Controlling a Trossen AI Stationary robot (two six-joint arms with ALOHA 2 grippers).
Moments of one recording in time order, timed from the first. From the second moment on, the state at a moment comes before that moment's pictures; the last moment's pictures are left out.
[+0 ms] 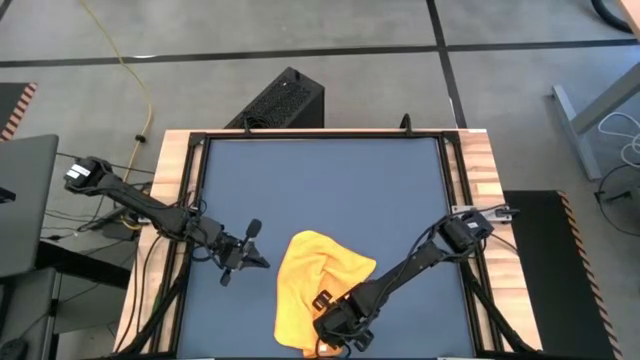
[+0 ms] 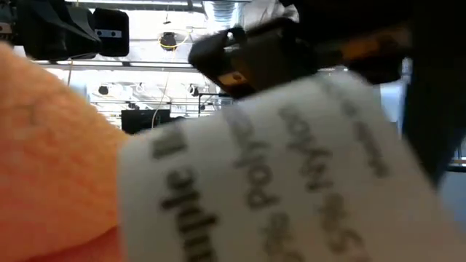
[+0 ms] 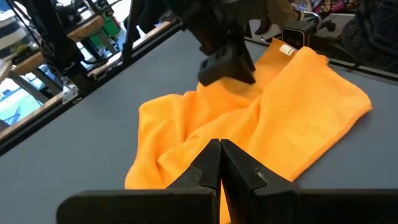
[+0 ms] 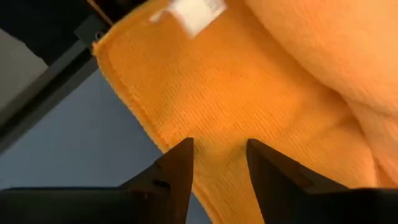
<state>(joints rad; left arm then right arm) -0.38 0.95 0.31 0.36 -0.01 0.42 0.56 2.24 1.73 -0.66 -0.05 -0.28</state>
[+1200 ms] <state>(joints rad) -0.38 0.96 0.31 0.36 -0.13 0.36 -0.15 1.87 1.49 -1.05 -0.01 -0.11</state>
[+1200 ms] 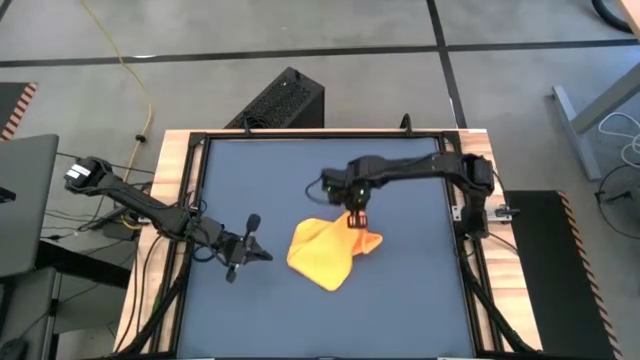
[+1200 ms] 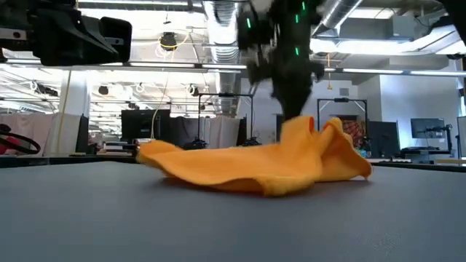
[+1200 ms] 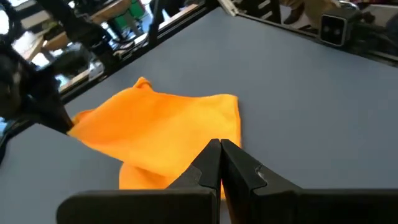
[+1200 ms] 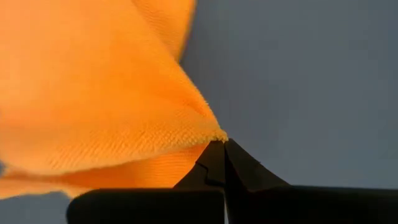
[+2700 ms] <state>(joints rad) -0.19 2.00 0.93 0.41 0.30 0.32 -0.16 1.82 1.34 -1.16 -0.21 0.18</state>
